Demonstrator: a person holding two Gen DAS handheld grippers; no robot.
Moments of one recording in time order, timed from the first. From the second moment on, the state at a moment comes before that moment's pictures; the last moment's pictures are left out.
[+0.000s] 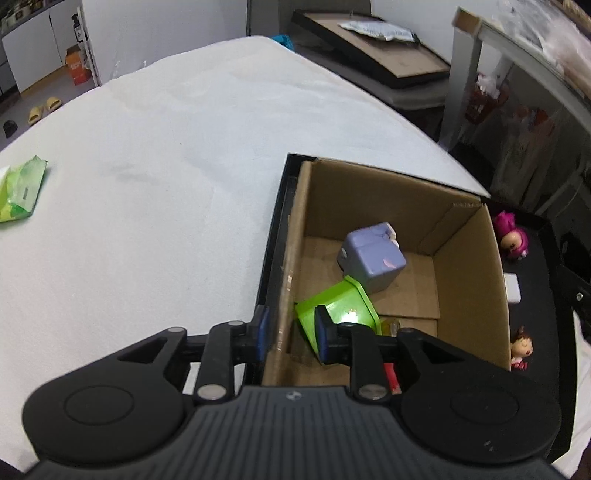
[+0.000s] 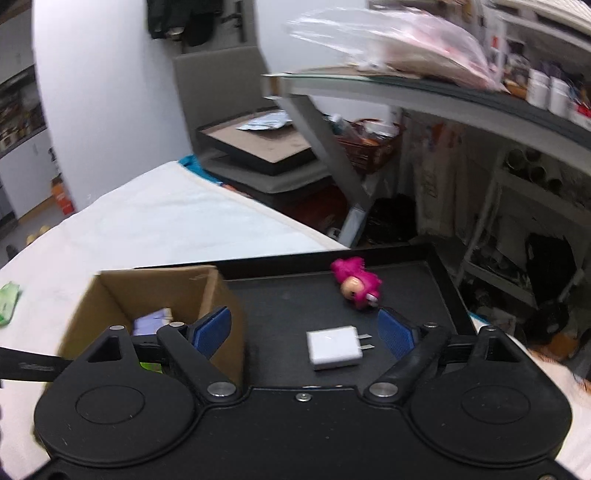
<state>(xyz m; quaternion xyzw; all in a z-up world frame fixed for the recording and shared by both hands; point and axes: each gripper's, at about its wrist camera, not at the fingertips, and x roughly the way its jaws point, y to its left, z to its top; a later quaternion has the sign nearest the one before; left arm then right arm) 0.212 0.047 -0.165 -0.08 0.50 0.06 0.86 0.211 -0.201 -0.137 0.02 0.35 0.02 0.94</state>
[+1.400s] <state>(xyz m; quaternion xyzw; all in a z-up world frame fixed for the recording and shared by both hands) 0.265 -0.022 -0.165 0.05 0.55 0.19 0.81 0.261 -0.231 -0.215 0.04 0.45 0.07 0.89</state>
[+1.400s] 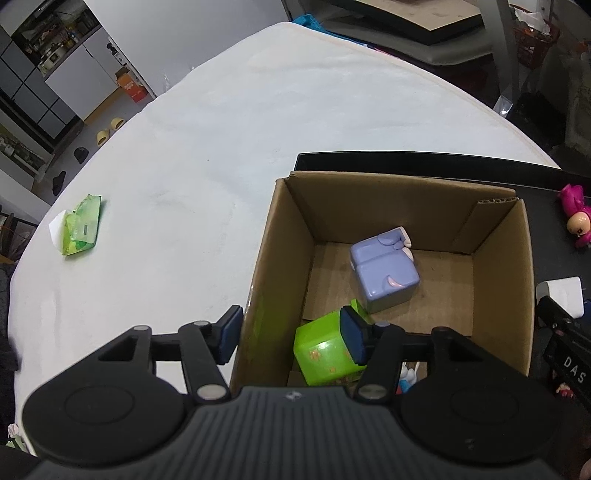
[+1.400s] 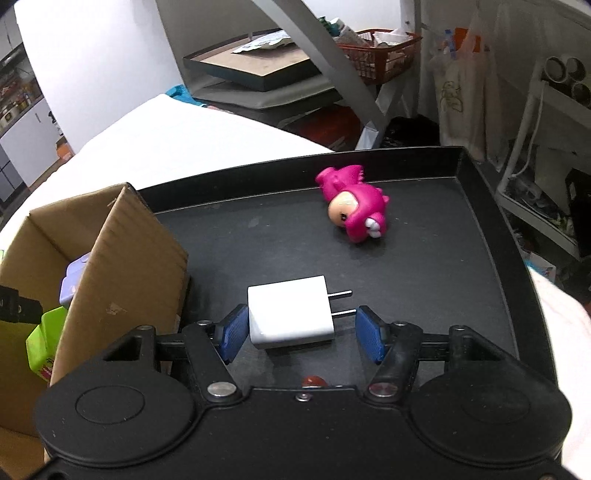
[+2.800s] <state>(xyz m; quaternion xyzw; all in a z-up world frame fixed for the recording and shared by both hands) 0.227 0.021 -0.177 -0.04 0.52 0.06 0.85 0.215 -0.179 -0.105 0.04 0.38 -0.02 0.92</state>
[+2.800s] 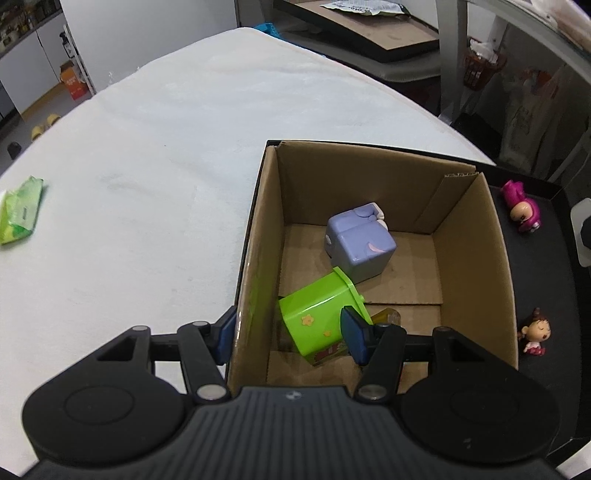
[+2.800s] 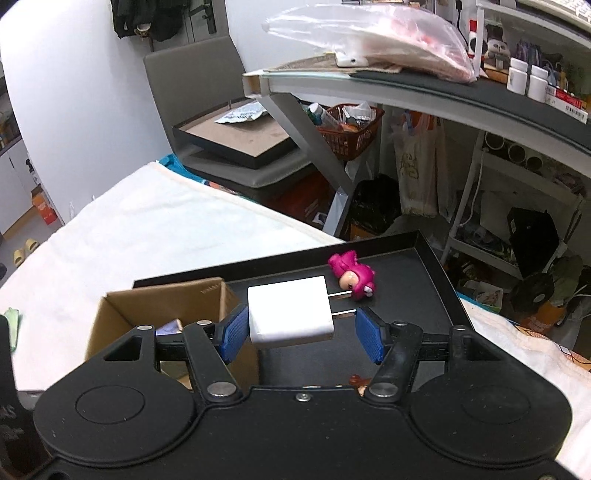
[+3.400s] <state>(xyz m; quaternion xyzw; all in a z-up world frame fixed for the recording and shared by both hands) 0.222 0.056 -0.181 -0.12 0.49 0.07 0.86 0.208 -0.108 -0.099 -0.03 0.37 0.02 0.93</state>
